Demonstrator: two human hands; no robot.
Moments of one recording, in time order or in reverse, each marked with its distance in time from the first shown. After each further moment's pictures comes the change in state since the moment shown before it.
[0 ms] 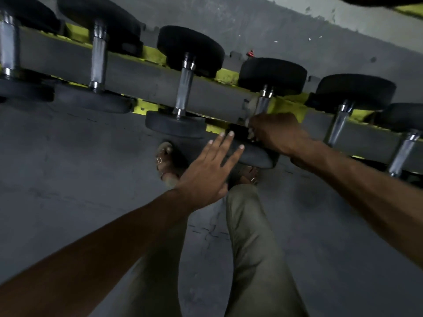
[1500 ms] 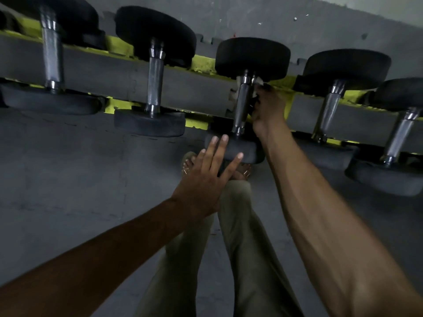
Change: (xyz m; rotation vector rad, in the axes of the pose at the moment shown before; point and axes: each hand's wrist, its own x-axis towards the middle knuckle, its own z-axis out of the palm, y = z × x) left_hand 0.015 0.030 0.019 0.060 -0.185 0.047; right_hand 0.054 0.011 0.038 1.924 0.602 1.076
